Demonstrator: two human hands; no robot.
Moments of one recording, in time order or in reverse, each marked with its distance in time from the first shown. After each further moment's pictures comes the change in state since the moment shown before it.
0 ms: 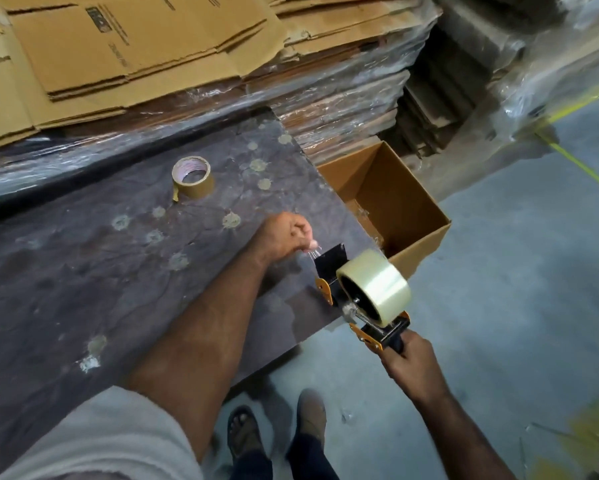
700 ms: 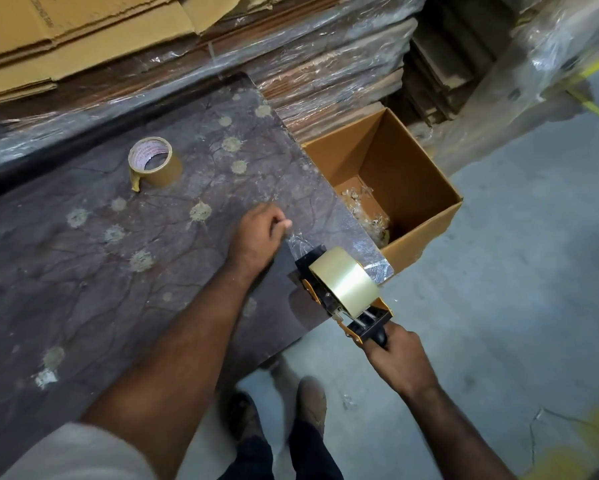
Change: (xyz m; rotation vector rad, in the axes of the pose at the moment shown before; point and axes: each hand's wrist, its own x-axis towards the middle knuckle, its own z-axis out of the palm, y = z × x) left_hand 0.031 -0.033 0.048 0.276 0.377 0.099; right_hand 0.059 0.033 0.005 -0.235 -0.083 0.158
